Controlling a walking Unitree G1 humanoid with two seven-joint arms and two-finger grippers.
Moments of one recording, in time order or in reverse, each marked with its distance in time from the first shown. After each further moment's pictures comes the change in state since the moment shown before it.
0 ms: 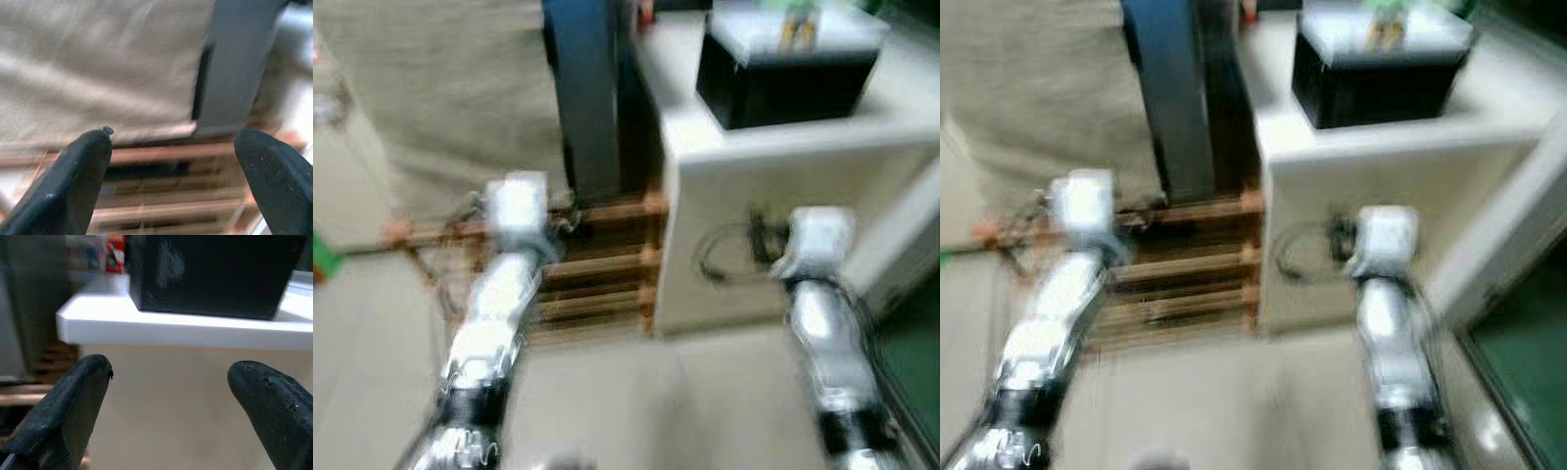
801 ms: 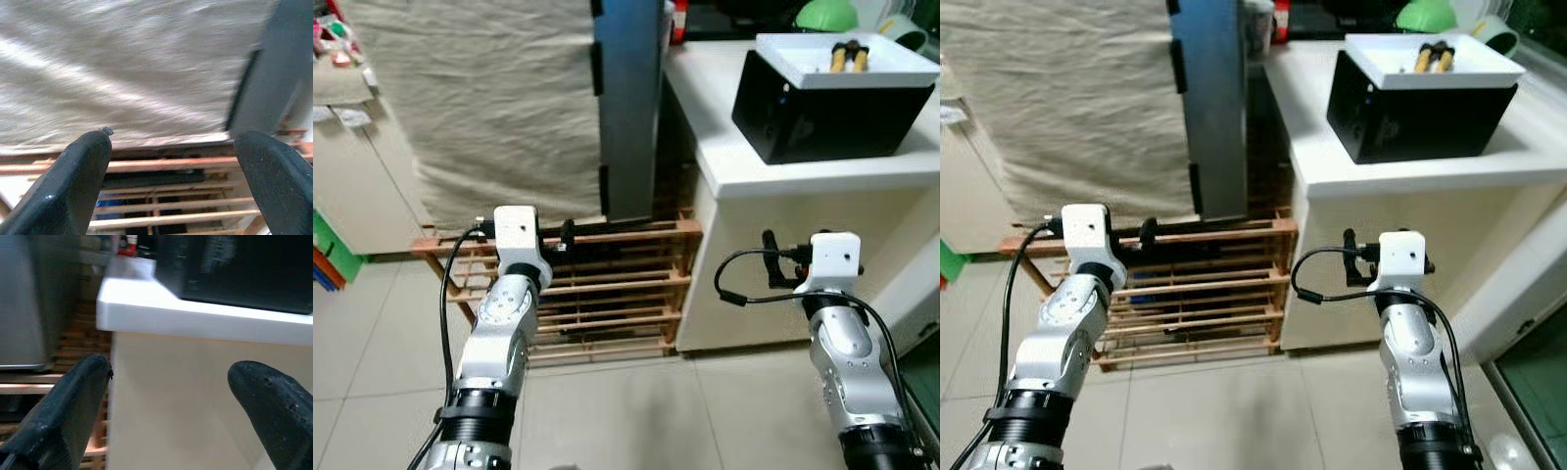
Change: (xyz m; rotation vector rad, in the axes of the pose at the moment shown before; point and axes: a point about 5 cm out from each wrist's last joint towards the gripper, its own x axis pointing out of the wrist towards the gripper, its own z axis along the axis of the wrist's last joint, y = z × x) left arm 0.013 -0.021 -0.001 -0.014 0.032 -0.025; right arm -0.011 -0.019 -0.019 -0.006 0.076 -0.018
